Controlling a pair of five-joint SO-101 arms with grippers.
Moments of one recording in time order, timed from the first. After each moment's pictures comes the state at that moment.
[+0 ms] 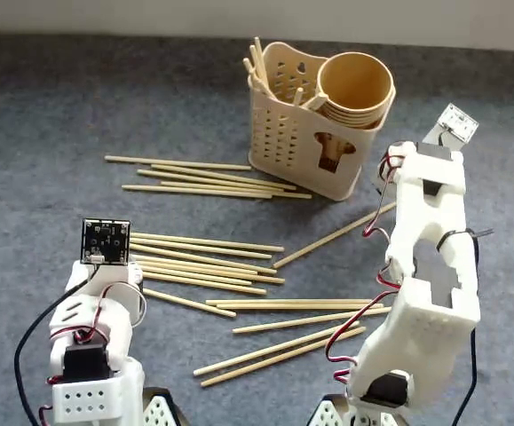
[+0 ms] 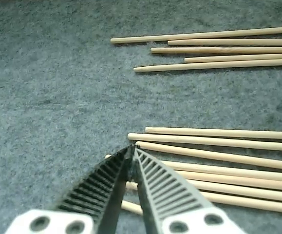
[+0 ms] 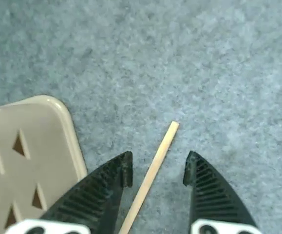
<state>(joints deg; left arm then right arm) -12.4 -103.6 95.8 54.3 -5.4 7.7 20.3 1.1 56.1 -23.3</state>
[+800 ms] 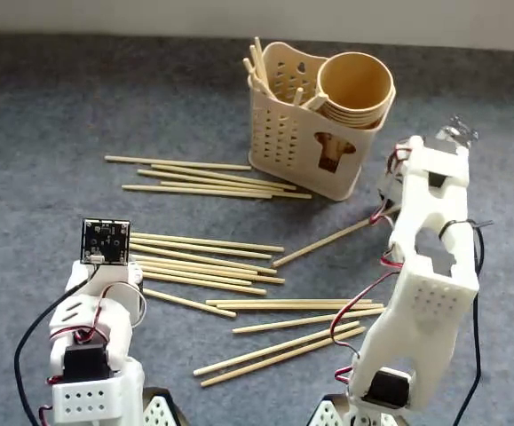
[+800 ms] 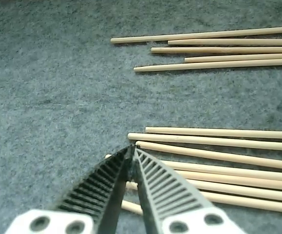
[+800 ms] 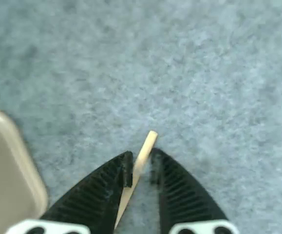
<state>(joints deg) -12.4 -103.6 95.8 54.3 -5.4 9.8 35.4 -14.0 69.7 -23.3</state>
